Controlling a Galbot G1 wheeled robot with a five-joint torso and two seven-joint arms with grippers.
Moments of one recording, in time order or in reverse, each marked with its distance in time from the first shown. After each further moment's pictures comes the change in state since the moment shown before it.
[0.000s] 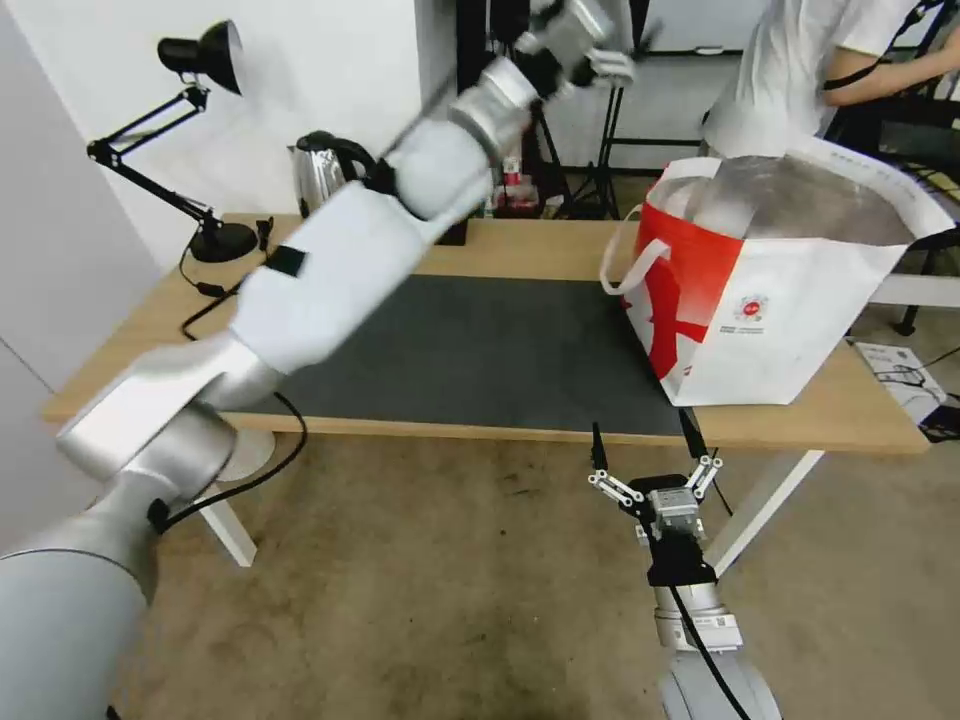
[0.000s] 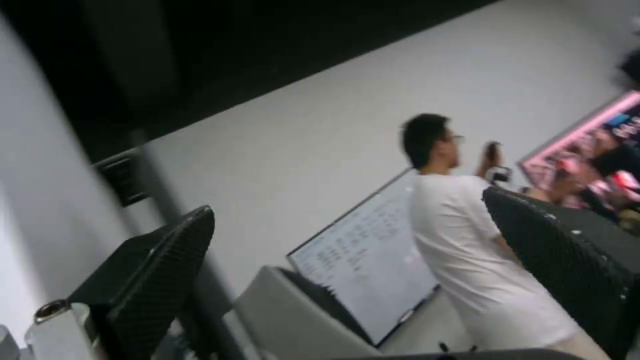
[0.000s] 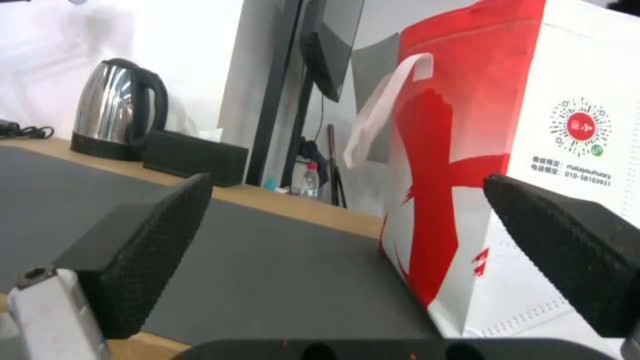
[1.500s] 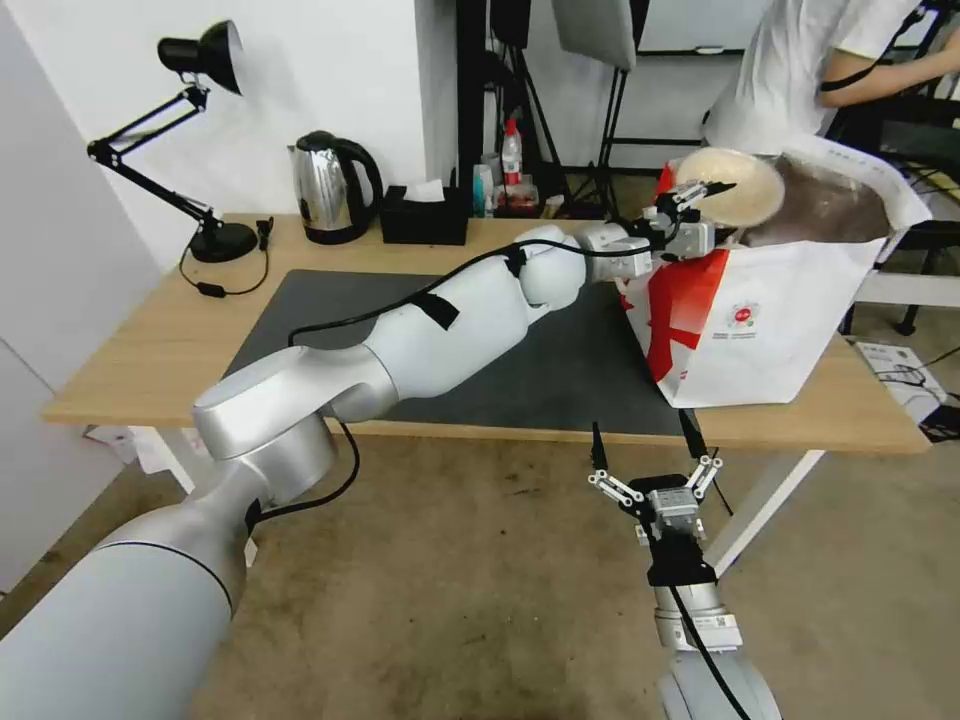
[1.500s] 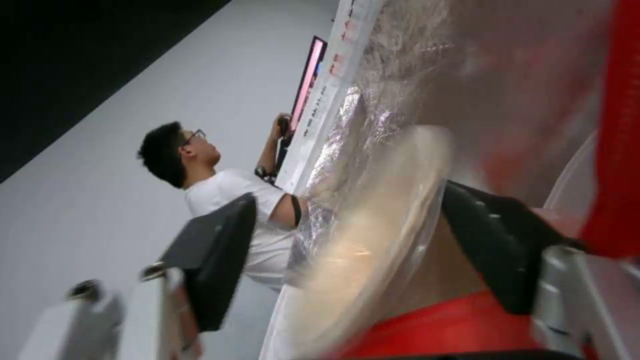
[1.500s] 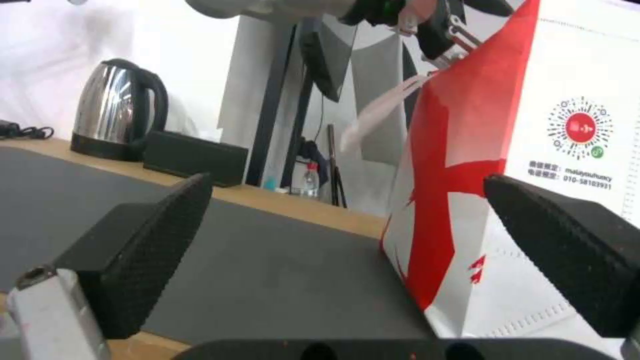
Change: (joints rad) left arm -0.071 -0.329 0.391 0.466 0.362 -0.207 0.191; right arm 0.000 0.000 0.000 0.000 0.000 0.000 0.000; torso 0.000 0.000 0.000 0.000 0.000
